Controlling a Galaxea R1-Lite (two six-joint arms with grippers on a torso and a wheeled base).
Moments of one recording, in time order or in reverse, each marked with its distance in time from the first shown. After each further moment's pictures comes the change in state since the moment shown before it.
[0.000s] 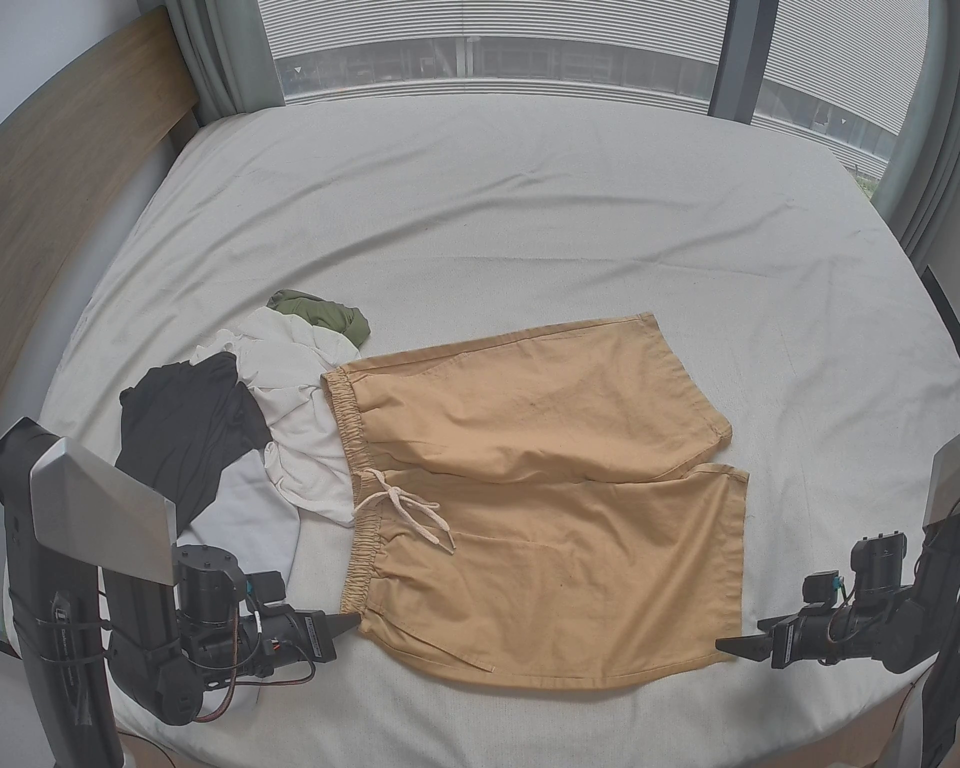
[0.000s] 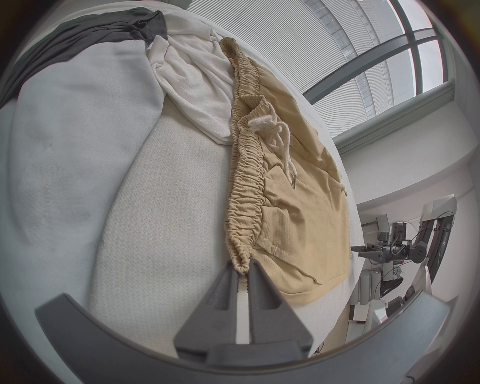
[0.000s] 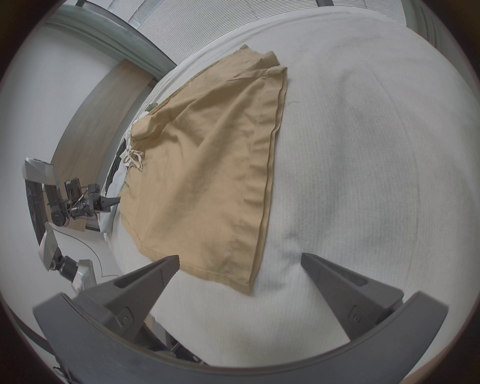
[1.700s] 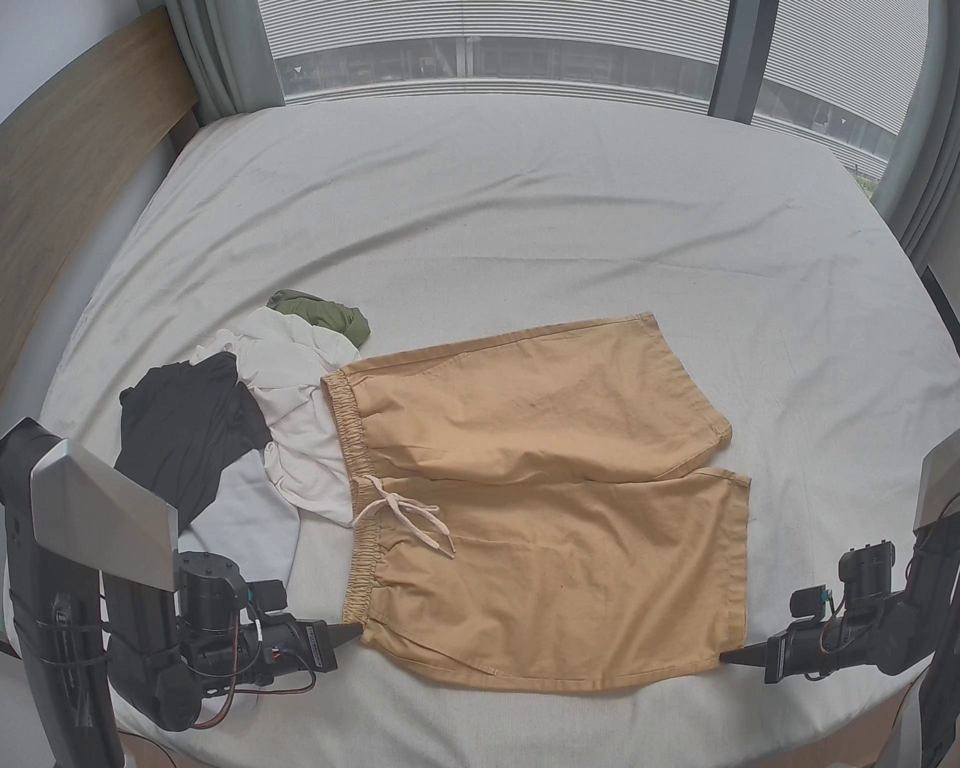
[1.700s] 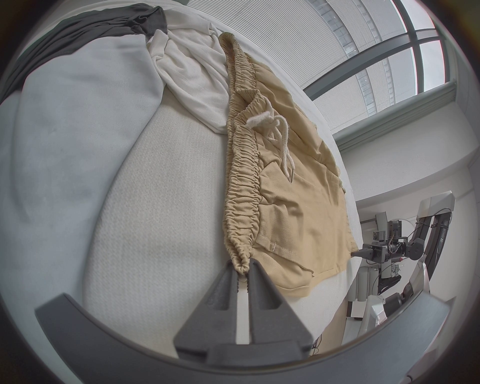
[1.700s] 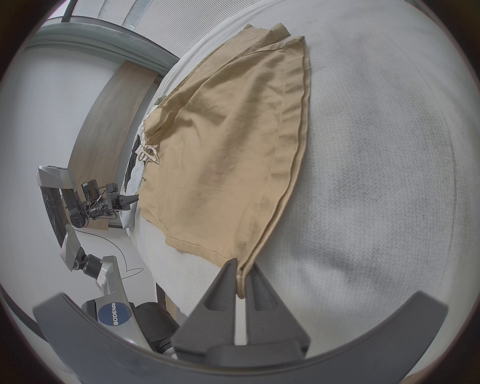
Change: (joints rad) left arm -0.015 -0.004 0.040 0.000 -0.004 -0.001; right arm 0.032 0.029 -0.004 0.034 0.115 0.048
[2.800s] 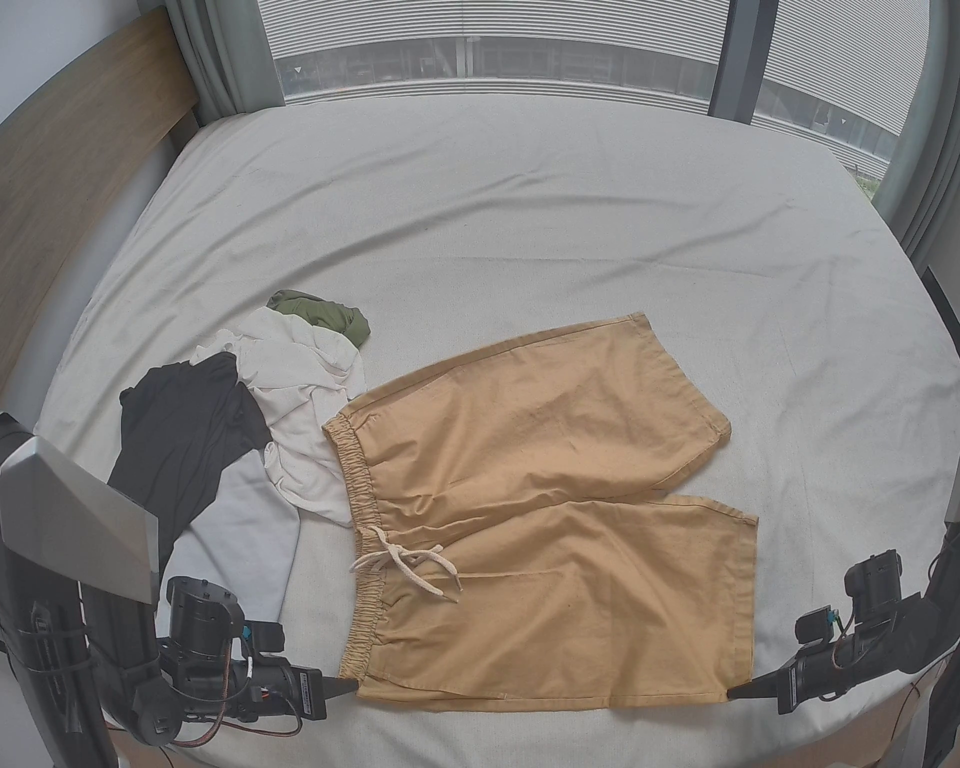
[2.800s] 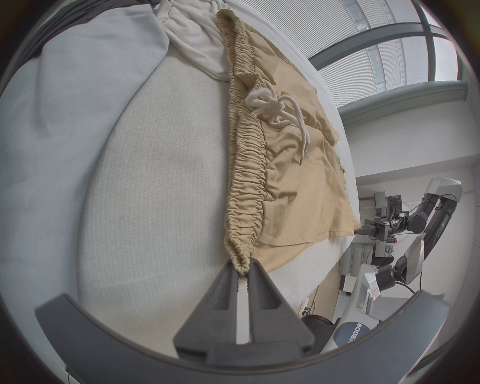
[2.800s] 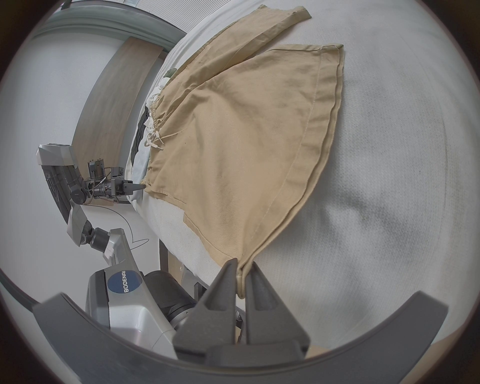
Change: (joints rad) left arm -0.023 -0.094 0.101 0.214 -0.060 0.072; right arm 0.010 -0.181 0.005 0.371 -0.006 -0.158
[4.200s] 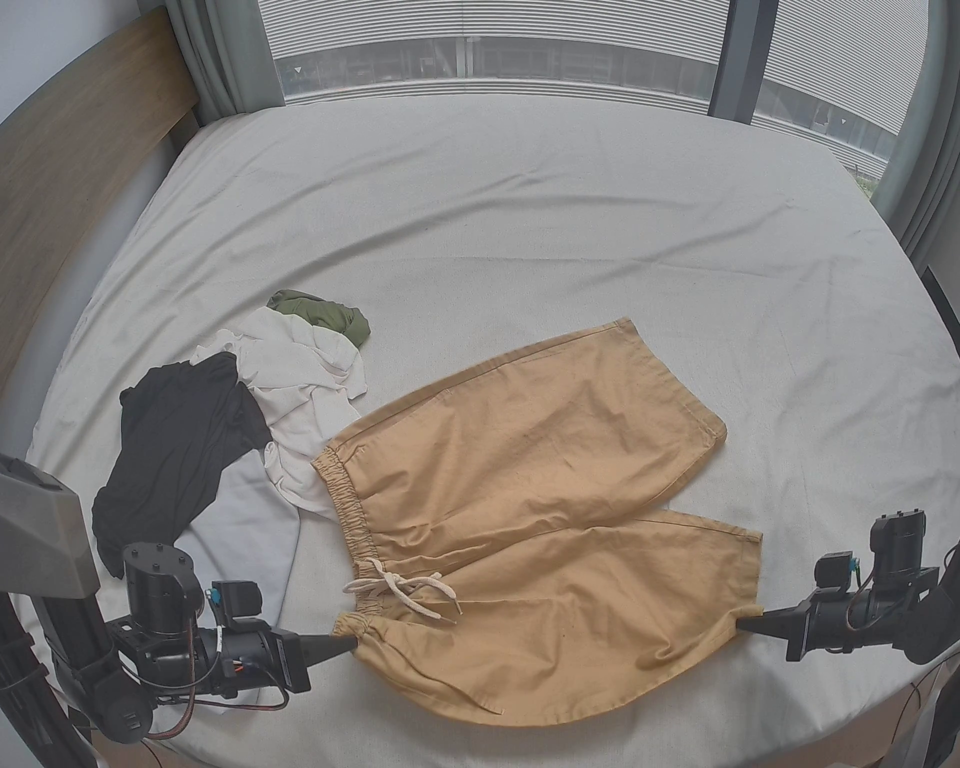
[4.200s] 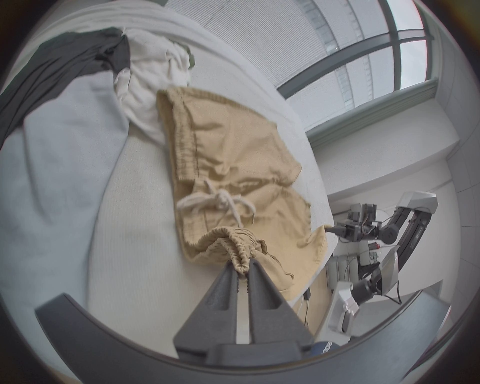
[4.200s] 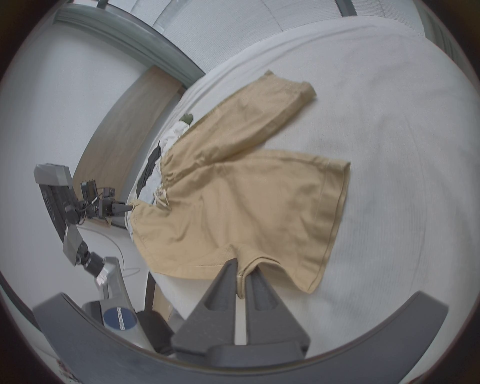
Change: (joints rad) left arm 0.003 -0.206 0.000 -0.100 -0.056 -0.071; right arm -0.007 -0.103 -0.052 -0.240 0.015 0.143
